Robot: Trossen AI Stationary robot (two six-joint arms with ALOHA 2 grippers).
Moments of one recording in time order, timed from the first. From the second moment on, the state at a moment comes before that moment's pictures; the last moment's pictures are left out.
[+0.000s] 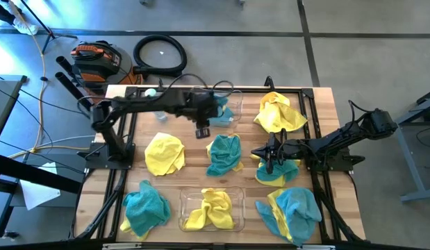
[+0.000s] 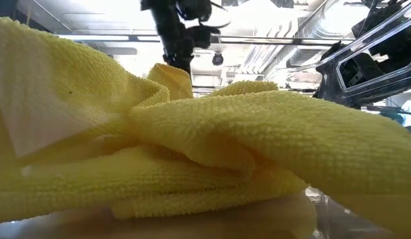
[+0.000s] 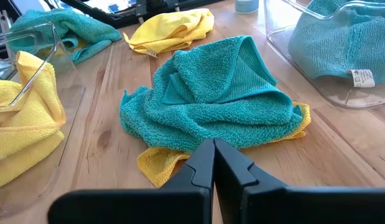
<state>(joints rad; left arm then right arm) 0.24 1.75 1.50 -0.87 -0.17 0.14 0.13 1.23 0.09 0.78 0.23 0.29</state>
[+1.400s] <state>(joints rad) -0.22 0.73 0.30 -0.11 -0.47 -0.21 0.13 1.22 0.34 0.49 0.24 0.27</state>
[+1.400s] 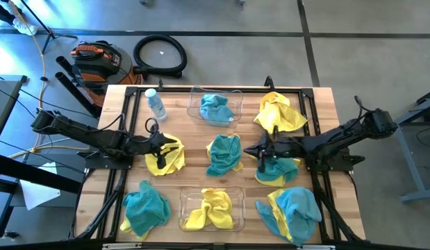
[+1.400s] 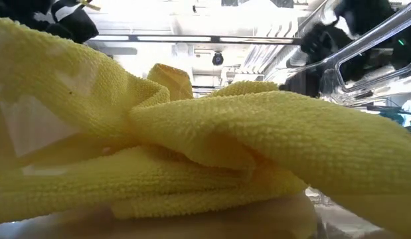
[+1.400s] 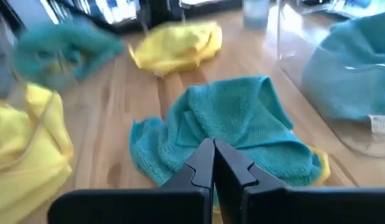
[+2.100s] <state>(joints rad) -0.22 0.65 0.31 -0.08 -0.49 -0.12 0.29 1.22 0.95 -1.18 0.23 0.81</state>
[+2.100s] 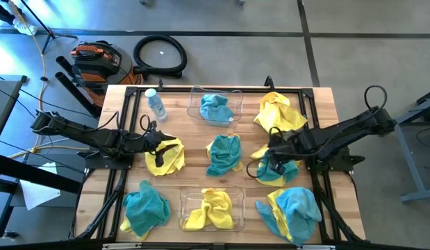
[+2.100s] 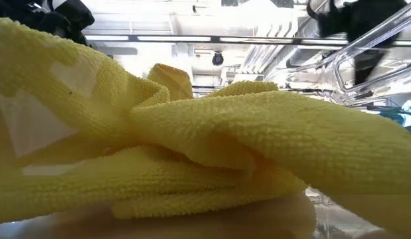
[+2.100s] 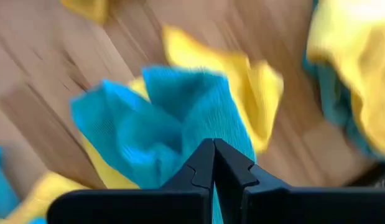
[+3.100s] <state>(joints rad) -0.22 0.65 0.31 -0.09 -0.48 -0.13 0.35 1.22 0.63 -0.85 0.14 0.98</state>
